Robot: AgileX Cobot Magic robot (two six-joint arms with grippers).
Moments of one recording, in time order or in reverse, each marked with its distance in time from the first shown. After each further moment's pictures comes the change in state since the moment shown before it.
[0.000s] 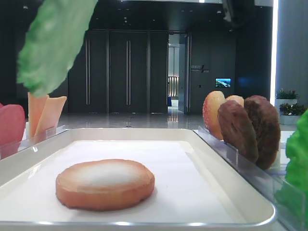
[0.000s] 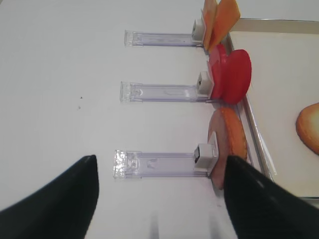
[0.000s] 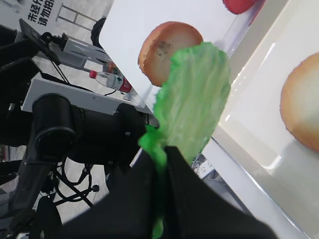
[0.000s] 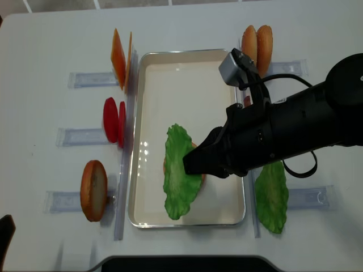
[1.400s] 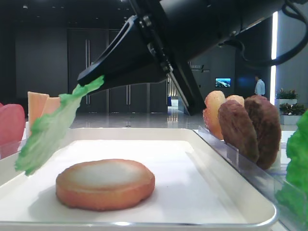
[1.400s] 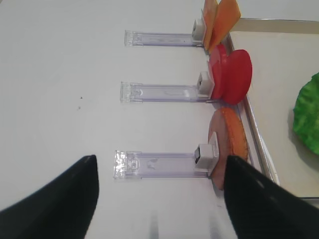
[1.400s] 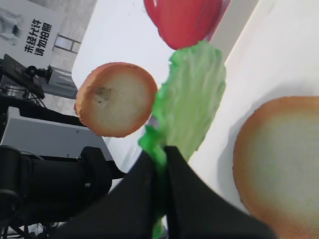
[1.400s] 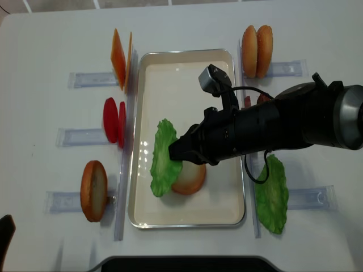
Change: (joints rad) left arm 0.000 0.000 0.000 0.000 0.000 0.000; right arm 0.000 0.333 -0.020 0.416 -0.061 -0.444
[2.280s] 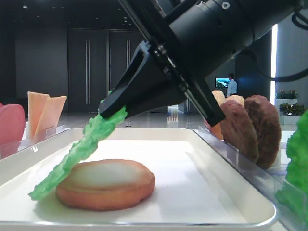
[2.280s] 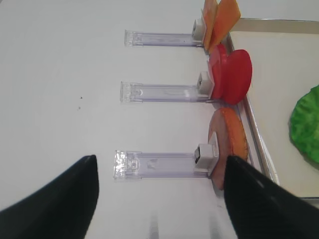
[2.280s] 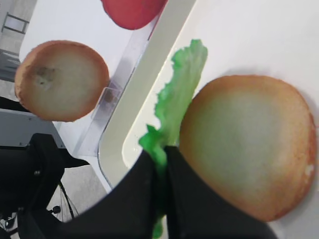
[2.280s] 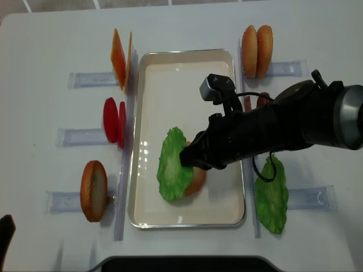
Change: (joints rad) left arm 0.000 0.000 0.000 0.000 0.000 0.000; right arm 0.000 0.000 0.000 -0.166 -0.110 0.084
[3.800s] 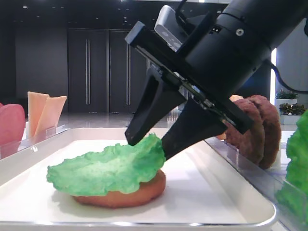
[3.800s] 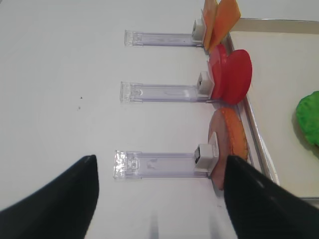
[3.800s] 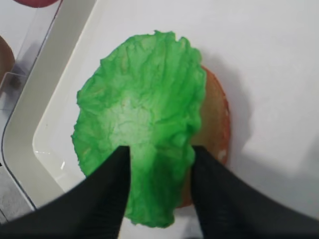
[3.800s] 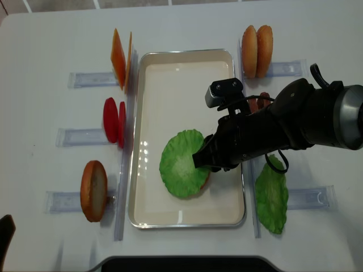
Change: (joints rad) left arm 0.000 0.000 0.000 0.000 0.000 0.000; right arm 0.000 0.000 0.000 -0.283 -0.180 0.187
